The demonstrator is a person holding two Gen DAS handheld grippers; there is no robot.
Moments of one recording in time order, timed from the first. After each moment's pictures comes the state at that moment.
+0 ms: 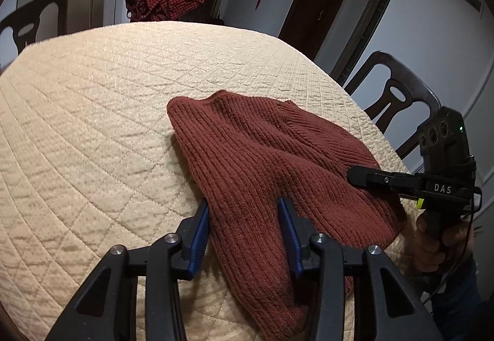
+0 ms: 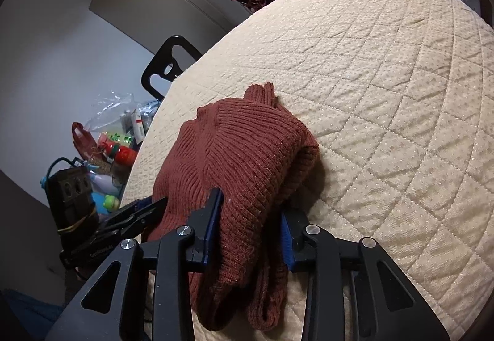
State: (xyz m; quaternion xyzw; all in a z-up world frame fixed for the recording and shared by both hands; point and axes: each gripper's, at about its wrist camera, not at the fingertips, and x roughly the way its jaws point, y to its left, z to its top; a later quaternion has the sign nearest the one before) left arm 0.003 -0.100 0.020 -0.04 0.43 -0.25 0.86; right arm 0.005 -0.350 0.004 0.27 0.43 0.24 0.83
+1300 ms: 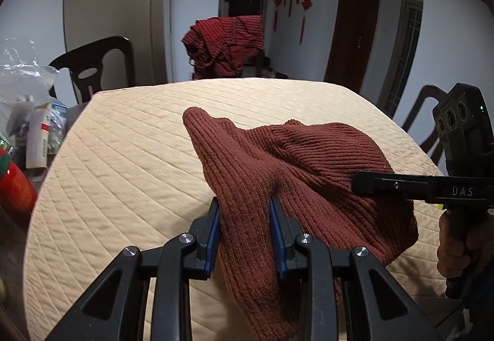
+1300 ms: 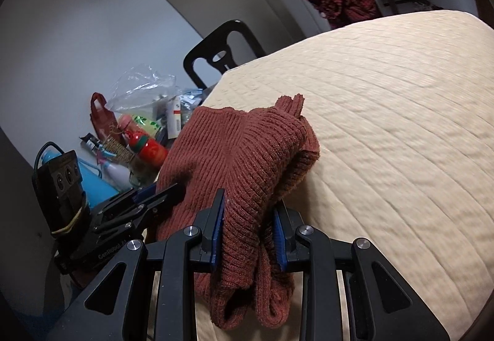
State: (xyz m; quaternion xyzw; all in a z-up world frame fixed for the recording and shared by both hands) left arm 0.053 0.037 0.069 0.00 0.35 -0.14 0.93; right arm 0.094 -0.189 0.051 0.20 0.39 0.33 0.84
